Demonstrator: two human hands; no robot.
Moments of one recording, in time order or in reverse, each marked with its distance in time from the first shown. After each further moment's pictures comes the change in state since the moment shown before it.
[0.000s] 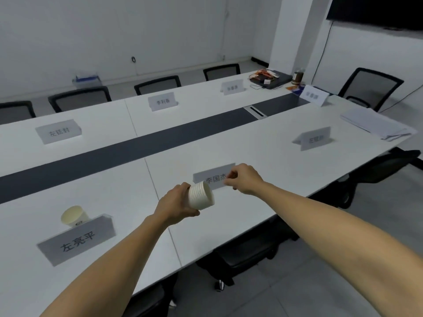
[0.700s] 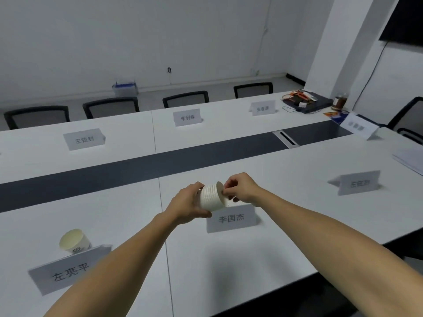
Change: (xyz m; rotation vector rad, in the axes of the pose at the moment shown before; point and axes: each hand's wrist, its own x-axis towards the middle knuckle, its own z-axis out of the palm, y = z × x) left_hand 0.139 0.004 -0.037 -0.102 0.098 -0.004; right_hand 0.154 -0.040 -0.020 0.261 -0.197 -0.128
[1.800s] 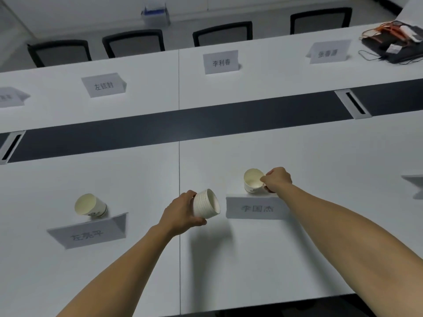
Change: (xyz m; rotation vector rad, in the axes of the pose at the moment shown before) left_hand 0.009 -0.097 0.038 -0.010 -0.095 -0.447; right_hand 0.156 0.111 0.034 -0.084 0.100 0.501
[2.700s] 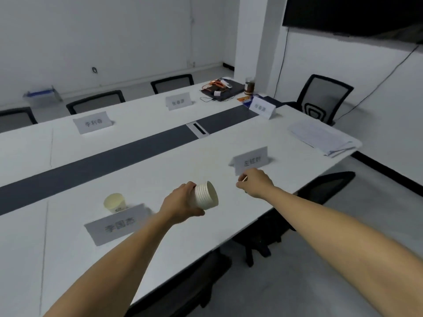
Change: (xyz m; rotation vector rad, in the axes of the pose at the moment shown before) left_hand -0.103 0.365 0.192 0.167 -0.021 0.538; right_hand -0.150 0.288 -0.337 -0.105 0.268 -0.203
